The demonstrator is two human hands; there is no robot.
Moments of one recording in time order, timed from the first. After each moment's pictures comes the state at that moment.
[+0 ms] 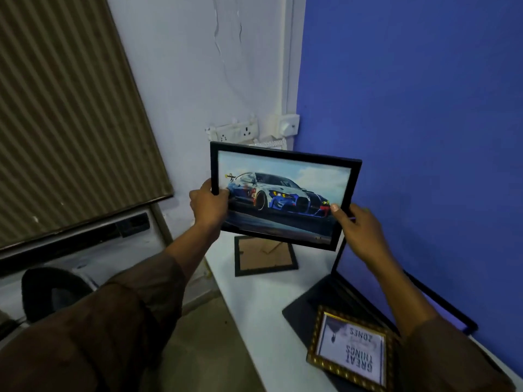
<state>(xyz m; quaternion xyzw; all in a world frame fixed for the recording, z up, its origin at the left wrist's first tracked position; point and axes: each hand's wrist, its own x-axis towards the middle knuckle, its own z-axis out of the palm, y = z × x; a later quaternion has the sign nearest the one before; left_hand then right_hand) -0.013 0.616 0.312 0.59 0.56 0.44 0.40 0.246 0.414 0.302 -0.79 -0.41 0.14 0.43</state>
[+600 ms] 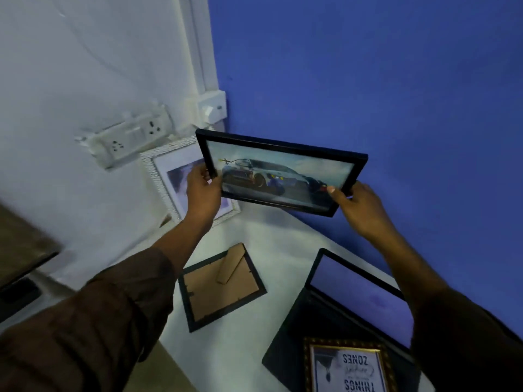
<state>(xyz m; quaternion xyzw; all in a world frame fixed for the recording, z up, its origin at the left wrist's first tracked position) 0.203 0.763 0.269 0.65 0.39 0.37 0.53 0.403 0.515 0.277 -0.86 -0.30 0.13 0.39</state>
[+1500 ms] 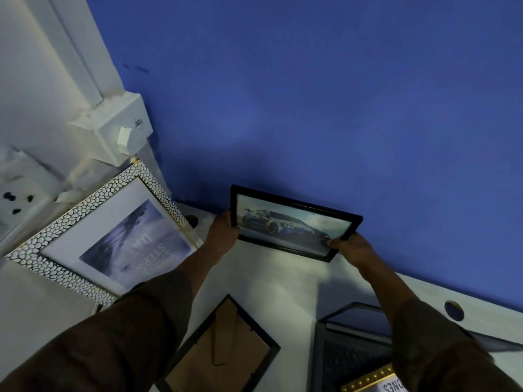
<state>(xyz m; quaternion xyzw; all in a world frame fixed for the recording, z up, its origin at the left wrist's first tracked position) 0.385 0.887 0.094 0.85 0.26 -0.05 0.47 0.474 0.572 0.125 -0.87 0.13 0.27 0.40</state>
